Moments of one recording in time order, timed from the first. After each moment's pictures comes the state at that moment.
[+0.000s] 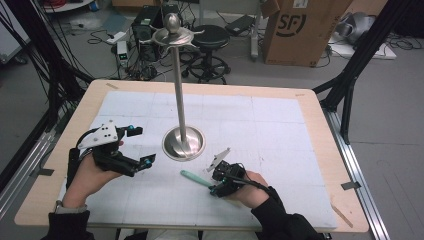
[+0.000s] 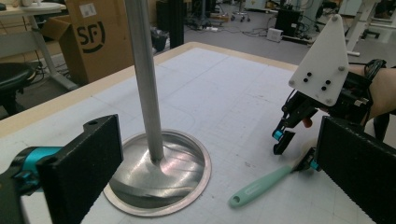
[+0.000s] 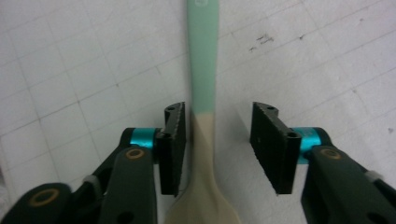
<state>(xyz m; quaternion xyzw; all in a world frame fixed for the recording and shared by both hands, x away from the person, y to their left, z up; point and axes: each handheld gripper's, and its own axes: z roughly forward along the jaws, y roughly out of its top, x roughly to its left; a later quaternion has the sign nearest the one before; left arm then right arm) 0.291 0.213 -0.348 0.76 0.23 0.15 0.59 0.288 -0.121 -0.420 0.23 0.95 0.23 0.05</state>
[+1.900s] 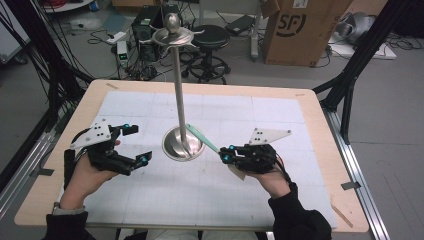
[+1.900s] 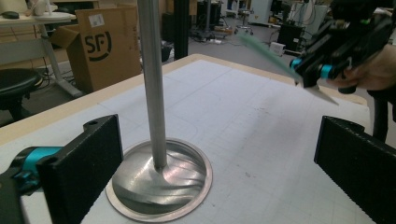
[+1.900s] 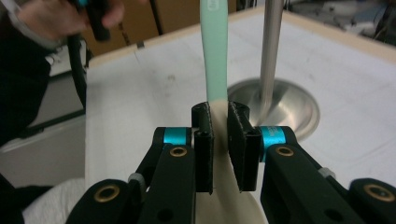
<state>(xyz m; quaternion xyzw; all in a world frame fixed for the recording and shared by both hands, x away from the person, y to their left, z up) 0.288 0.219 -0.345 0.74 0.24 0.16 0.61 0.298 -0.193 -0.346 0.21 0.80 0.55 0.06</state>
